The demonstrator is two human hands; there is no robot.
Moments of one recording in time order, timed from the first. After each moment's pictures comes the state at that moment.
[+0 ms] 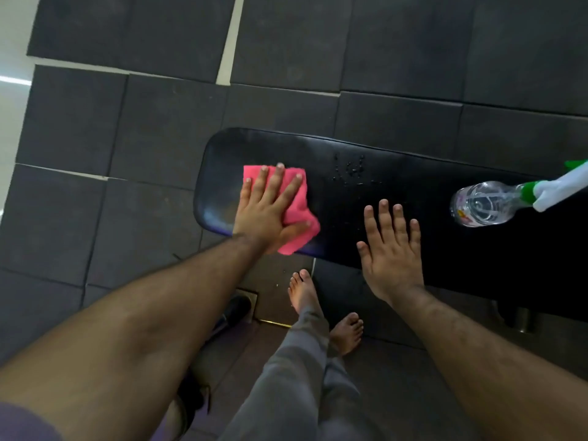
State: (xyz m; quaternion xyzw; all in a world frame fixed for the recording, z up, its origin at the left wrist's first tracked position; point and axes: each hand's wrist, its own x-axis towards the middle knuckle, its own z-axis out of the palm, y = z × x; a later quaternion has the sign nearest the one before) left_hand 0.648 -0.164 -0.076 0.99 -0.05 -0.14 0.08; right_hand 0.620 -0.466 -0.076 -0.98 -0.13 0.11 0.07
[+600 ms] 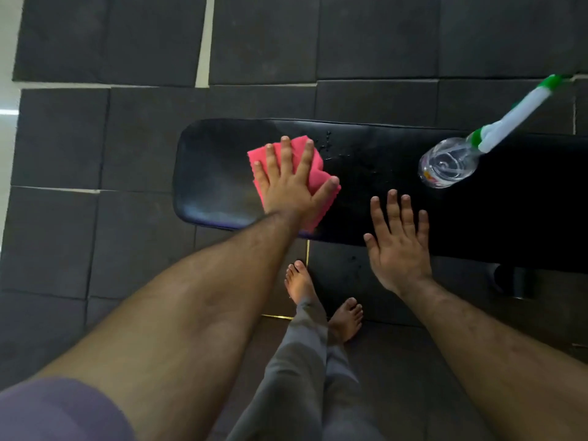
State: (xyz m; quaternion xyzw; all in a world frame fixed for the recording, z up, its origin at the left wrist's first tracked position) left_hand 0.672 -0.284 -0.059 0.98 0.06 -0.16 0.12; right_hand 0.583 -0.527 -0.080 -0.99 -0.09 0.11 0.08
